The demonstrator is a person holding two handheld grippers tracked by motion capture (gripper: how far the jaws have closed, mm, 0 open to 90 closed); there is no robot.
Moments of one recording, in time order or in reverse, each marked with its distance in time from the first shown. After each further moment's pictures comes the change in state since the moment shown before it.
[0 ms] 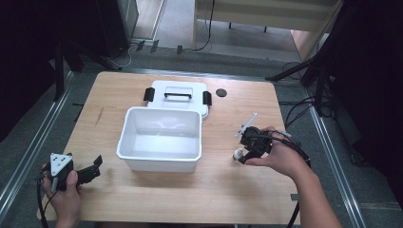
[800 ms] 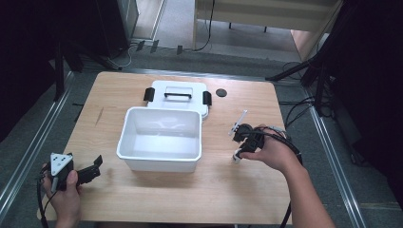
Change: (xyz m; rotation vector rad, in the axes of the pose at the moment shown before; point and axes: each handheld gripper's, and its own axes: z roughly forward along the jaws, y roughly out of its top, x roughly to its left) left arm 0.000 0.000 0.001 0.003 -0.006 0.000; right arm -0.007 0.019 0.018 0.067 -0.010 -0.011
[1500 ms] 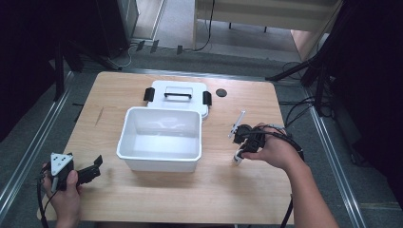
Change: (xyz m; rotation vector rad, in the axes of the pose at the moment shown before) left arm 0.000 0.000 0.000 0.001 0.001 0.000; right arm 0.006 0.002 -0.013 0.027 -0.002 -0.113
